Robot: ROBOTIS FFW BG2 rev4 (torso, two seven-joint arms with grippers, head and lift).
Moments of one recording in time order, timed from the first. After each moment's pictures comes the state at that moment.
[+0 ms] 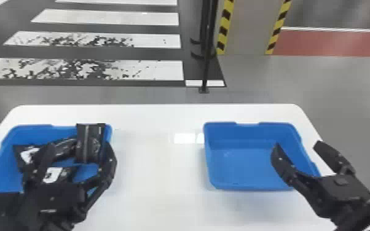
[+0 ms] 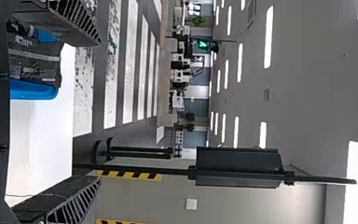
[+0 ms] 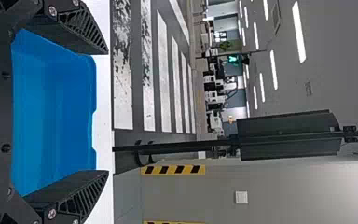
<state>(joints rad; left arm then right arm) 0.64 0.10 -0.08 -2.20 0.05 -0.10 0.12 0.64 -0.17 -0.14 -2.33 -0.29 0.23 0.12</state>
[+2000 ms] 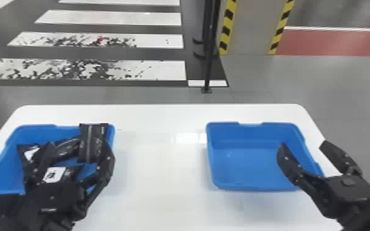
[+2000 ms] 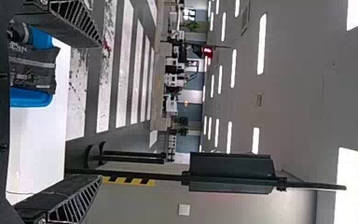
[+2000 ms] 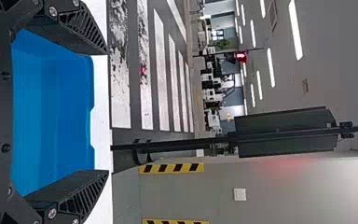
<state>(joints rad) 0.62 0.09 -0.06 -2.15 0.07 -0.16 0.11 0.64 -0.17 -0.15 -2.32 -0.31 0.22 0.12</state>
